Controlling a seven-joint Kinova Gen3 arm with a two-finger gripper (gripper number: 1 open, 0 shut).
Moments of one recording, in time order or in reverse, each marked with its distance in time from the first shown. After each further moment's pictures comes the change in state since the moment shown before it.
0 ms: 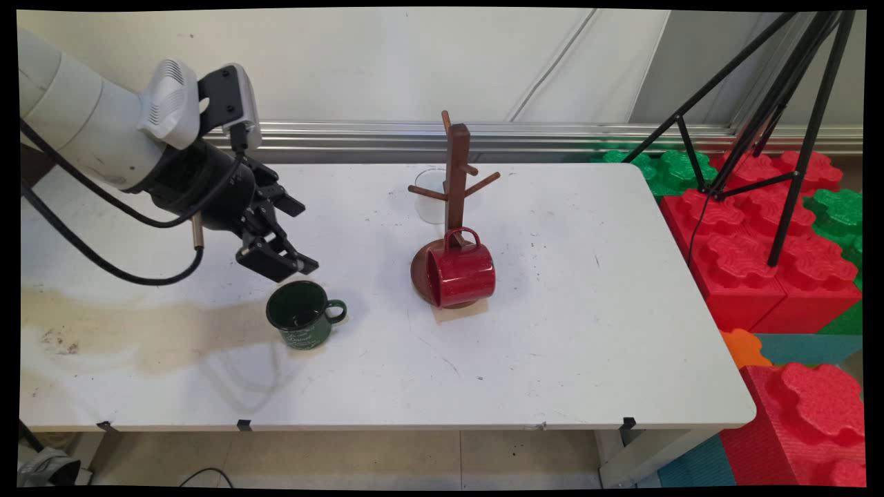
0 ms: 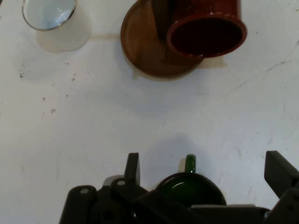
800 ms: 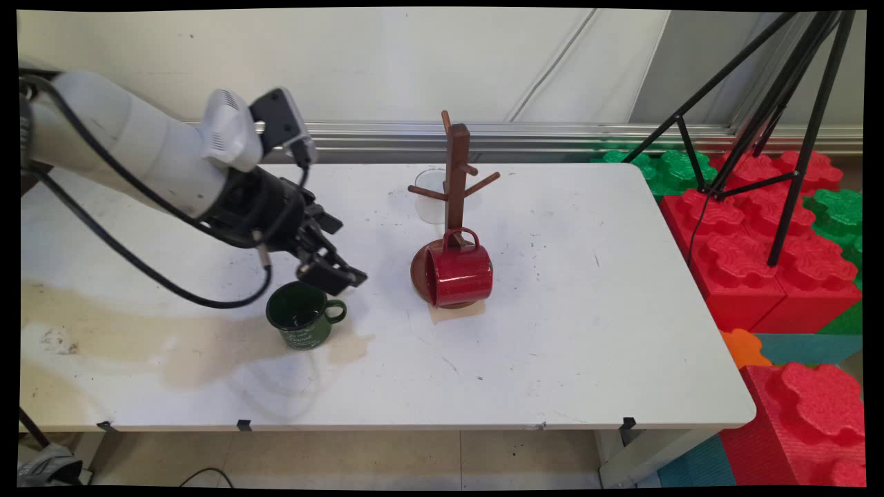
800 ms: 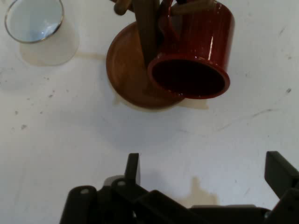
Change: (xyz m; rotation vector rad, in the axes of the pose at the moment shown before) arm 0.021 0.029 0.036 0.002 0.050 -0.131
